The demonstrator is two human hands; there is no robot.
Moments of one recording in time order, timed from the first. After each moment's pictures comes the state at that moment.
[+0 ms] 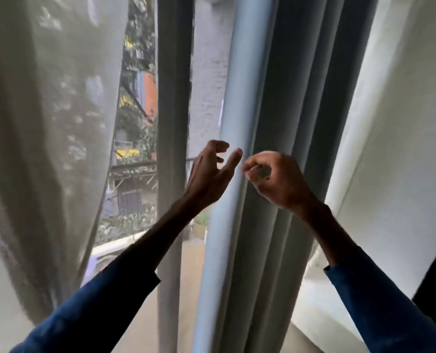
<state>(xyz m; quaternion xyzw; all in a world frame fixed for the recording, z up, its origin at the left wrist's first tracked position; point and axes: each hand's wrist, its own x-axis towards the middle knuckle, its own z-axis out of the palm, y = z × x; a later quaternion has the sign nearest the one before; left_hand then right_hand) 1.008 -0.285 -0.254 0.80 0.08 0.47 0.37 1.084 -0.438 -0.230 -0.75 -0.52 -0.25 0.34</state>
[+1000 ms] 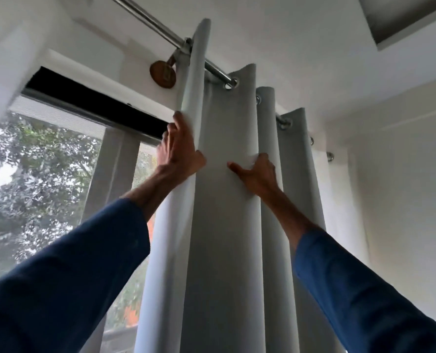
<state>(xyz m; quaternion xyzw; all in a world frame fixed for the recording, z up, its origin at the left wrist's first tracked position) 1.193 -0.254 0.127 0.71 0.12 0.69 0.03 1.357 -0.371 0.114 -0.64 -0.38 -0.37 0.56</state>
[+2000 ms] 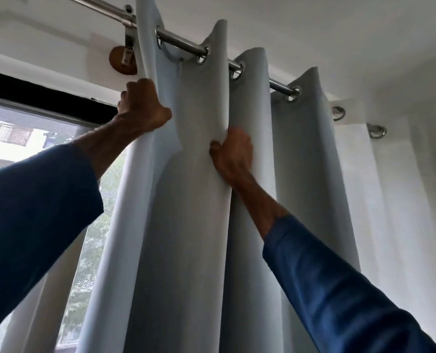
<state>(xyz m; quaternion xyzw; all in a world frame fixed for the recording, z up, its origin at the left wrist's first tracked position) 1.270 -0.291 0.201 0.63 0.32 0.70 -0.08 1.449 -0.348 0.141 -0.51 -0.47 -0.42 0.58</state>
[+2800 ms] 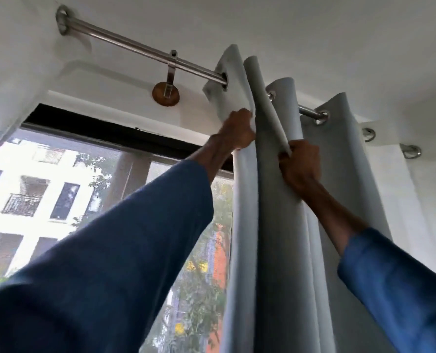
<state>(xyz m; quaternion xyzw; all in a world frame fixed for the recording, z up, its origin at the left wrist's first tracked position) 1.327 -0.325 0.234 0.78 0.13 0.59 -0.13 1.472 -0.396 0.169 -0.56 -0.40 -0.44 0.57</state>
